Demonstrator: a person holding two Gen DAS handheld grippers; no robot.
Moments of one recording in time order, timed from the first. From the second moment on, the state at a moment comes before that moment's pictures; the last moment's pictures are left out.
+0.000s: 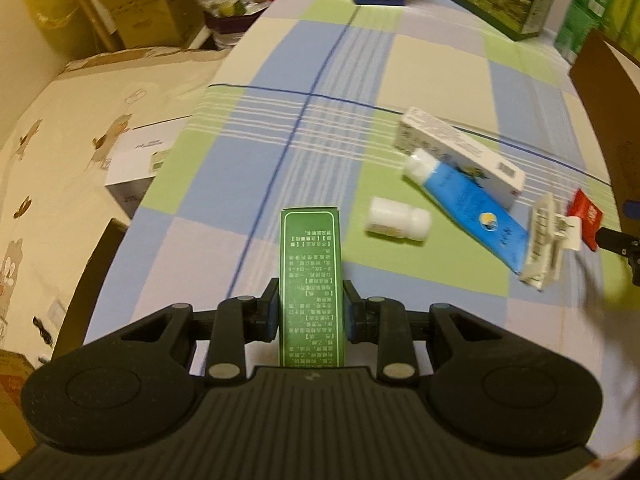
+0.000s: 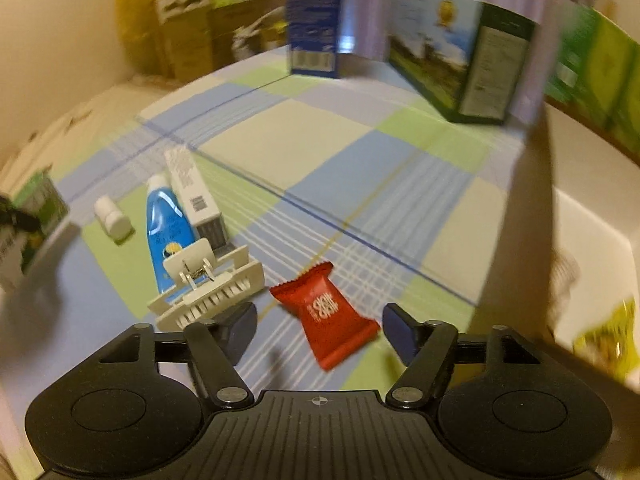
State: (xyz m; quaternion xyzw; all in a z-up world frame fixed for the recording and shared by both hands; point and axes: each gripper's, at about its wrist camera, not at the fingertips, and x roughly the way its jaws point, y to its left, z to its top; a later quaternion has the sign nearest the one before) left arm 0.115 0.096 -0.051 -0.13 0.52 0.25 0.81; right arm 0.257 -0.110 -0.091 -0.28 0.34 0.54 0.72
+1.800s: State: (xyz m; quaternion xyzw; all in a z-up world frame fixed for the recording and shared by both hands) left arm 0.108 0.103 -0.067 -0.12 0.52 0.26 0.80; right arm 0.236 -0.152 -0.104 -0.23 0.47 0.48 0.70
